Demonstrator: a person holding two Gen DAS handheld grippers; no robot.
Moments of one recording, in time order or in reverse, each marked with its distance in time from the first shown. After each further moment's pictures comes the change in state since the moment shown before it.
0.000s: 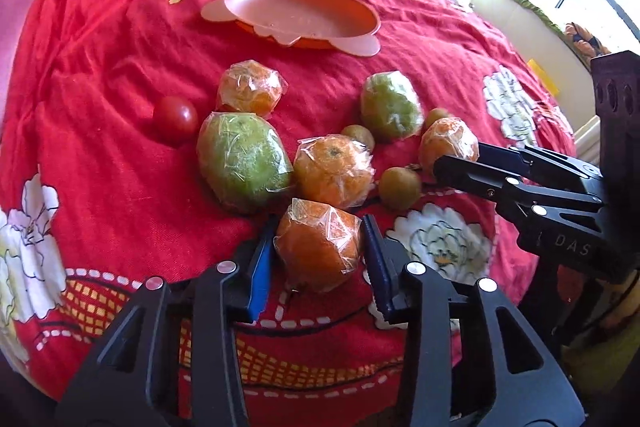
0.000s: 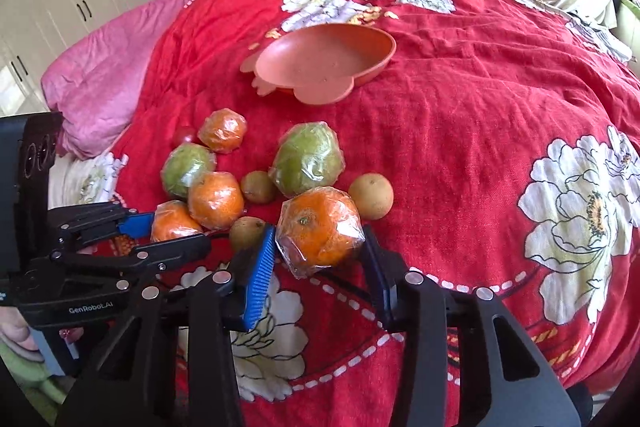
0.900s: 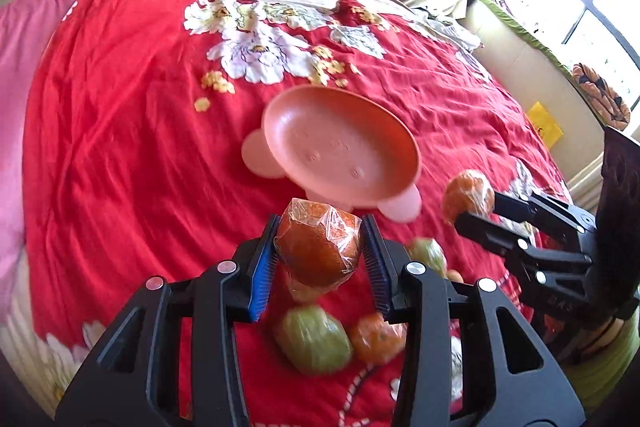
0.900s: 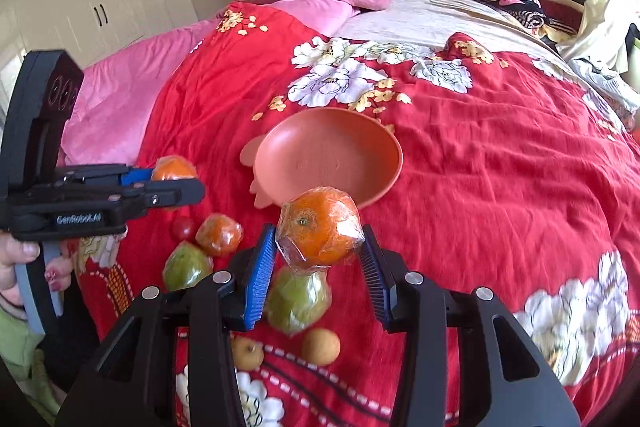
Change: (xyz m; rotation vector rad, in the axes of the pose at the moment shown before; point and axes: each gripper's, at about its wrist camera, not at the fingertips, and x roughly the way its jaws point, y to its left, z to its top) left arm -0.014 0.044 0.116 -0.043 -0.077 0.007; right arm 0.007 -0.006 0.086 -0.085 -0.084 -0.001
